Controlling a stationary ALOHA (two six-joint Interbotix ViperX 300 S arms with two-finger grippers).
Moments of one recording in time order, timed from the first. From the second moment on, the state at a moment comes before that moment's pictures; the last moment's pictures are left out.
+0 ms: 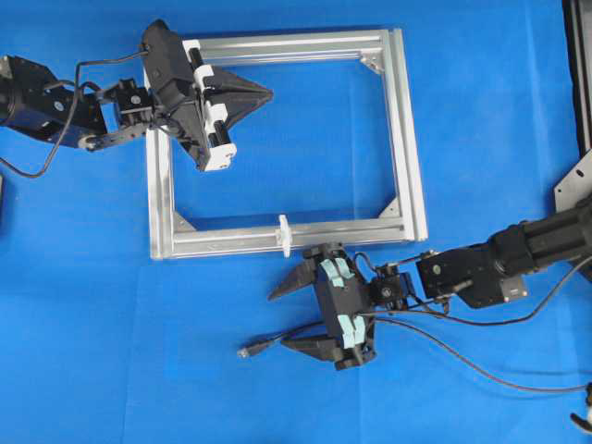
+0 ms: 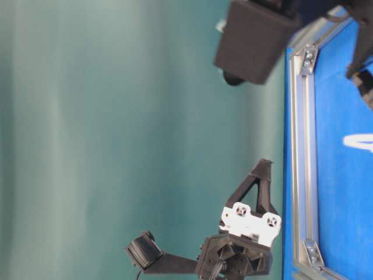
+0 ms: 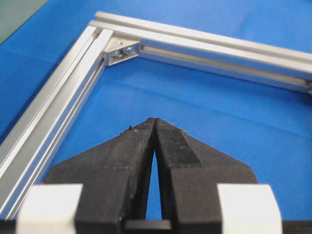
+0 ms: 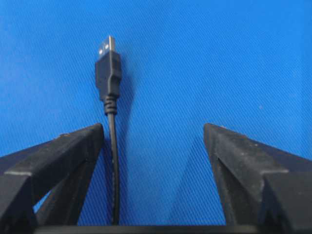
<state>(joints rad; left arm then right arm) 0.27 0.16 0.85 -0.09 -0.78 0.01 0.28 0.40 0.68 0.04 -0.61 0.12</state>
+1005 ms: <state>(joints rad) 0.27 0.16 0.86 -0.09 -0.78 0.01 0.29 0.40 0.69 0.03 -0.61 0.12</state>
